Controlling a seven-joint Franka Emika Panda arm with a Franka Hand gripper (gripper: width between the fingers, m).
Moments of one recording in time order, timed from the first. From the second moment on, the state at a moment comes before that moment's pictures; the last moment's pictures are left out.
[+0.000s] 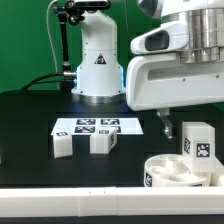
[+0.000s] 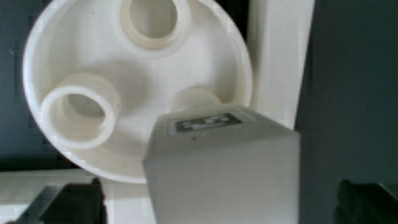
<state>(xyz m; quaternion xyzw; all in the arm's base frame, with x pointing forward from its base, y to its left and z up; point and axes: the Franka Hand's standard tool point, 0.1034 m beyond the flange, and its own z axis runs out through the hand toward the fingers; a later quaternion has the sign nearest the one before) 0.624 0.105 0.087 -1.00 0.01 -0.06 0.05</state>
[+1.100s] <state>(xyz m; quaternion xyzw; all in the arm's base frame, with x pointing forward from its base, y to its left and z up) 0.626 0.106 0.086 -0.99 0.08 -0.06 0.05</state>
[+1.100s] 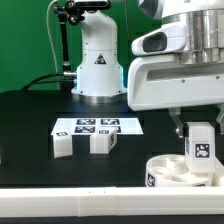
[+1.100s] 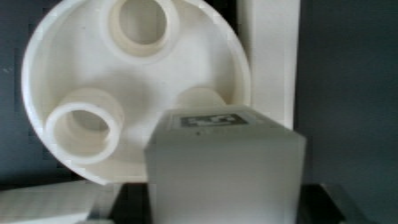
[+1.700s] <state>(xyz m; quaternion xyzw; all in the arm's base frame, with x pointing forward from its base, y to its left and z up) 0.627 0.106 0.086 -0.90 0.43 -0.05 0.11</state>
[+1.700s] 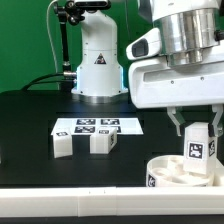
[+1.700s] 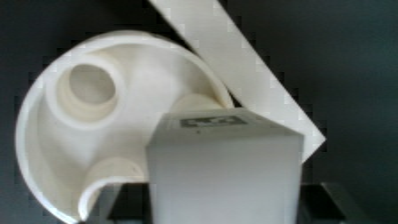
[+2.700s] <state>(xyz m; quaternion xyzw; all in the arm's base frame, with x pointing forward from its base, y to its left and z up) 0.624 0.118 0.084 -0.70 0.70 0.01 0.15</state>
